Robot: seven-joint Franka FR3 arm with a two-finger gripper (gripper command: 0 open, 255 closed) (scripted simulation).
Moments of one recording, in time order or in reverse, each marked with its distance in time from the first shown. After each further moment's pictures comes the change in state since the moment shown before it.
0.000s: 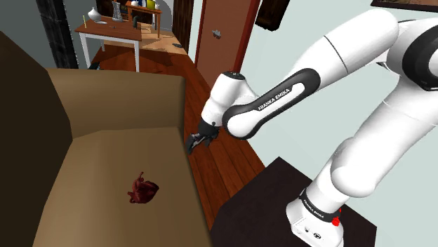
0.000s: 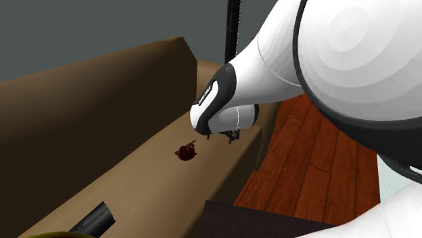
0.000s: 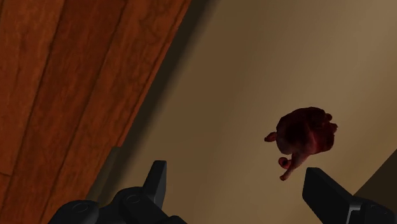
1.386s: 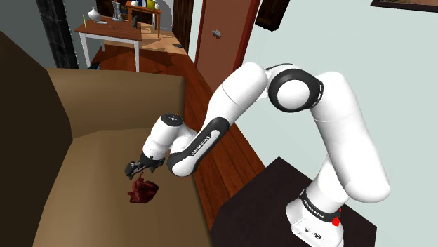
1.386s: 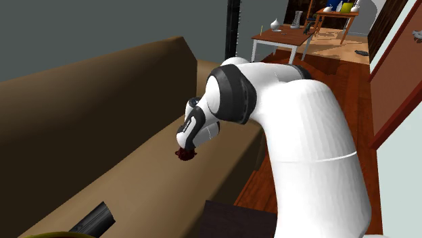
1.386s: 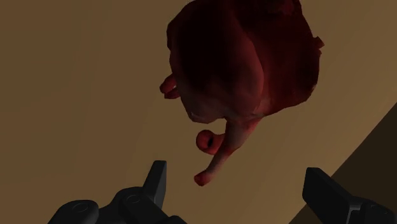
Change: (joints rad) arm 0.358 0.829 -0.254 0.682 -0.381 0.286 0.451
